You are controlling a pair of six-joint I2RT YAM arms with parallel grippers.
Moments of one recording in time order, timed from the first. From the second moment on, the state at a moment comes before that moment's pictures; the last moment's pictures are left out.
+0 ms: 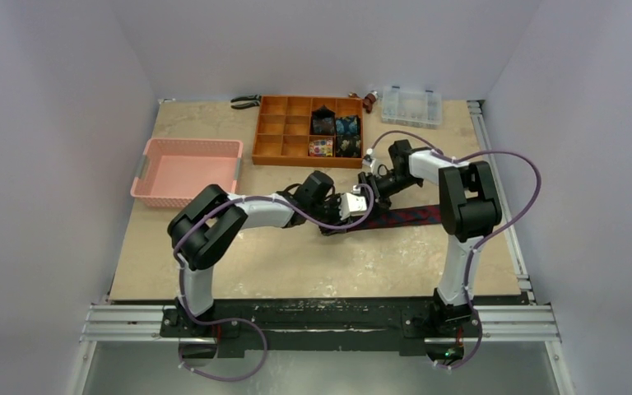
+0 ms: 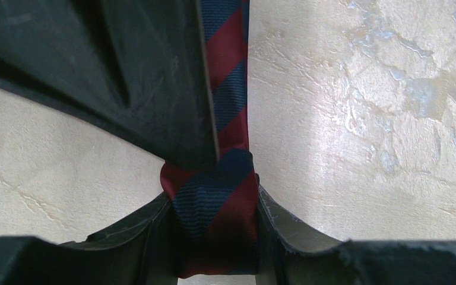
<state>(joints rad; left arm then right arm) -0.78 1.92 1.05 0.10 0.46 0.48 0.20 2.02 1.30 -0.82 -0.91 -0.08</state>
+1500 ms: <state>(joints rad) -0.74 2.02 0.96 0.53 0.64 0.23 0.24 2.09 1.33 -0.82 -0.75 -0.08</state>
